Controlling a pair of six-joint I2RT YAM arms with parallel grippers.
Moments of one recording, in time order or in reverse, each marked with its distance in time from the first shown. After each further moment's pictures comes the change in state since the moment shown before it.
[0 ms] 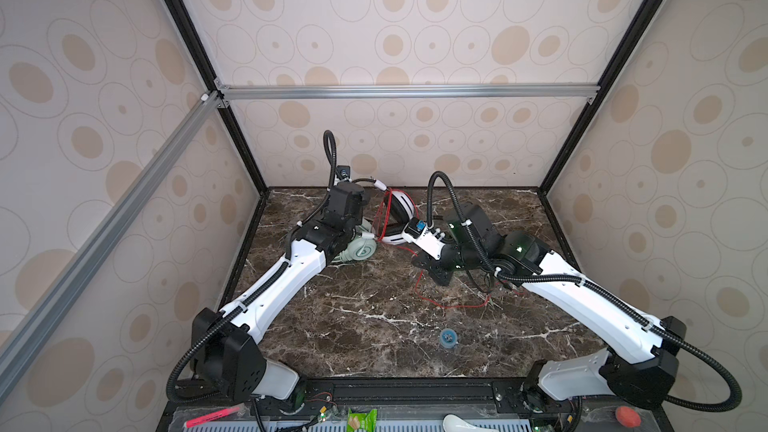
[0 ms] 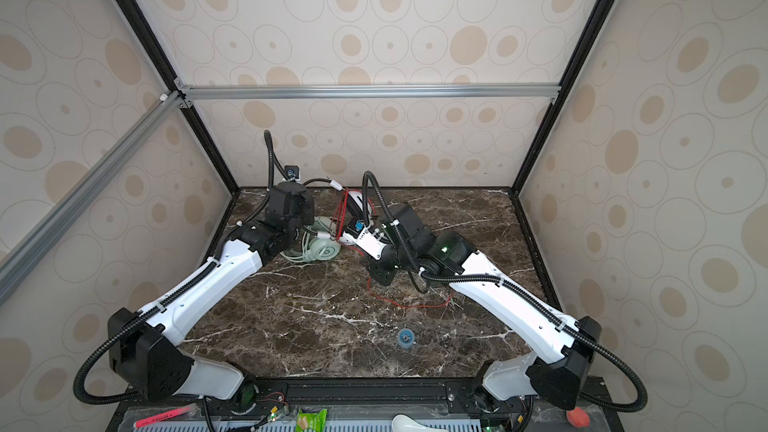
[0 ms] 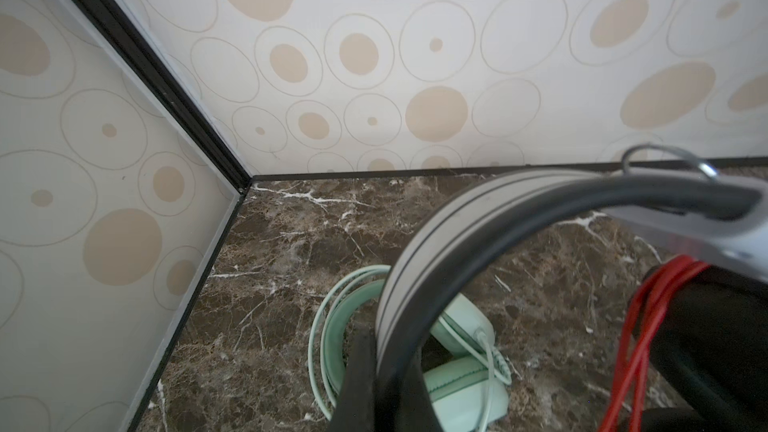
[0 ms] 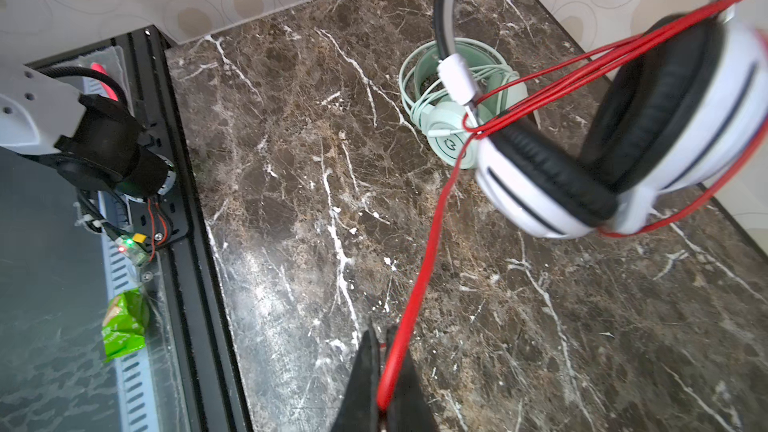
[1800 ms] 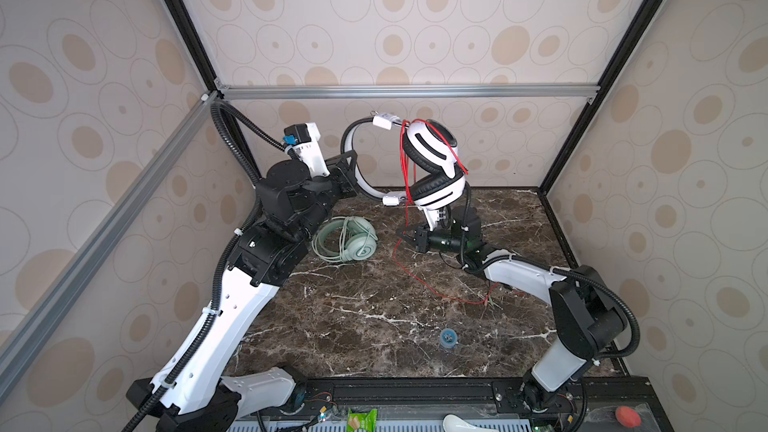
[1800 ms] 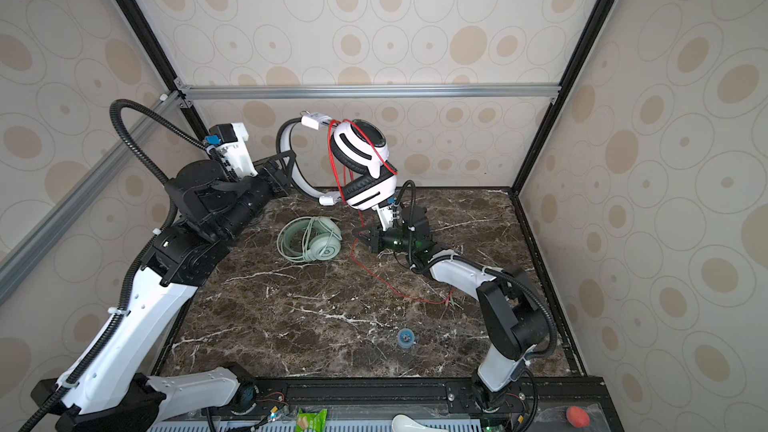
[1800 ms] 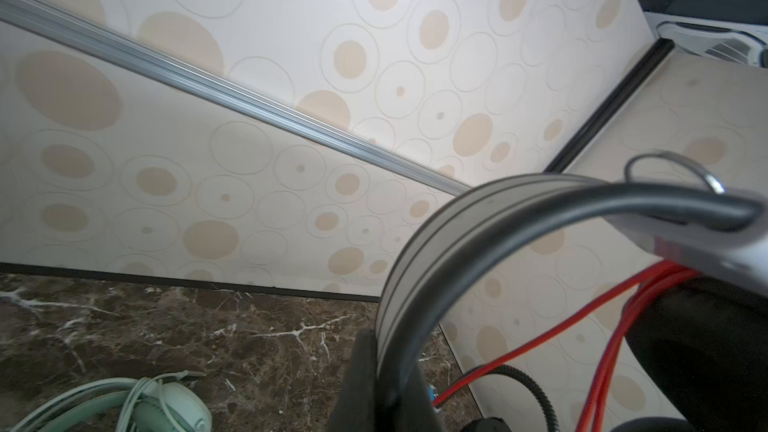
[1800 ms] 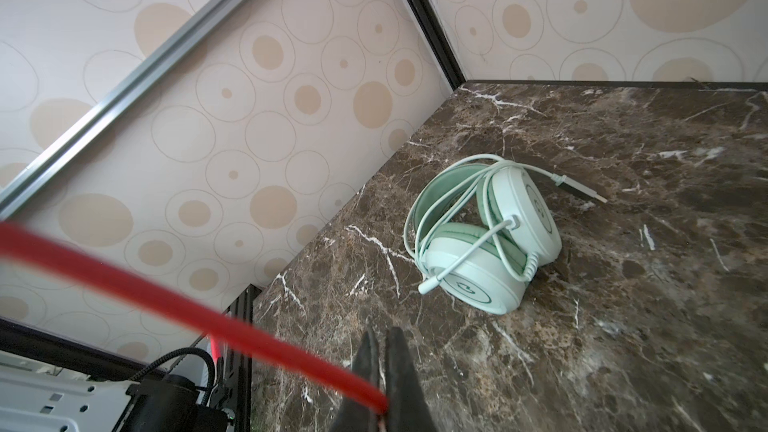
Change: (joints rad) left arm -0.049 -0.219 0.320 -0.014 0.360 -0.422; right arm -0.273 0.256 -0.472 1.244 -0.464 0.678
